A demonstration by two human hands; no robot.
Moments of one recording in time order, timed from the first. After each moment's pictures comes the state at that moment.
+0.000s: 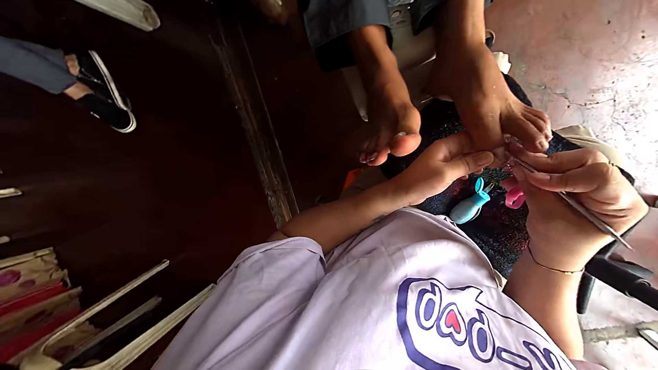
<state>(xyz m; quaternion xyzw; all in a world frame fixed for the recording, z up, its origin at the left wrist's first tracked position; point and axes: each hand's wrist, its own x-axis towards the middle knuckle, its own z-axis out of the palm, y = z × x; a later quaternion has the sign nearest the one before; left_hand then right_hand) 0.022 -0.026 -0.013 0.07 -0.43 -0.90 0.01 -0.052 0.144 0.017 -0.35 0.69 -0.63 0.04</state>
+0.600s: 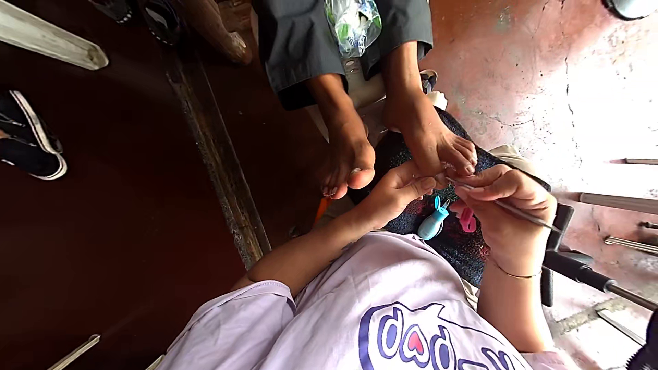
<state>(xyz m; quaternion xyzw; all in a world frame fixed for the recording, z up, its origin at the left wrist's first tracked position) 0.031 -0.030 -0.016 0.06 -0.46 -0.89 -0.01 -0.053 0.145 0.035 -0.30 0.66 -0.67 0.16</state>
